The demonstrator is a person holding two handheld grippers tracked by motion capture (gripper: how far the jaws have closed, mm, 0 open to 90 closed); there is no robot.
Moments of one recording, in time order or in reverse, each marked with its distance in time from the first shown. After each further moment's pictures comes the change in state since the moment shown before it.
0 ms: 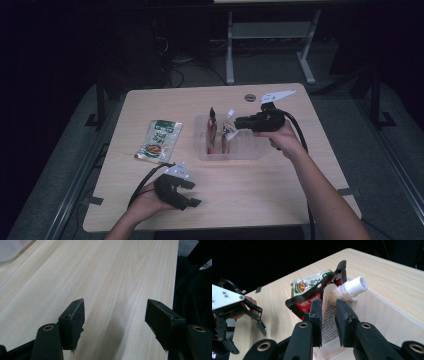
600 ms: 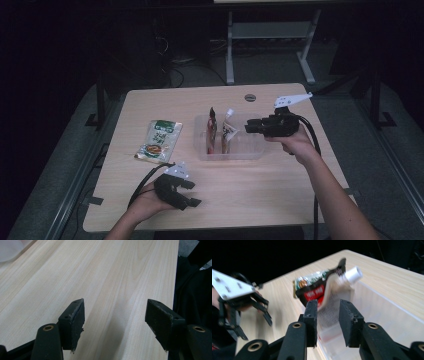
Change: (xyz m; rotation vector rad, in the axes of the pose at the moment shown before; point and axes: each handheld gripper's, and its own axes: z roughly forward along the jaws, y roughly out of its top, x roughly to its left) left arm 0.000 0.001 -0.001 0.005 0.004 -0.002; right arm 0.013 -0.012 -0.036 -0.006 -0.031 -0.025
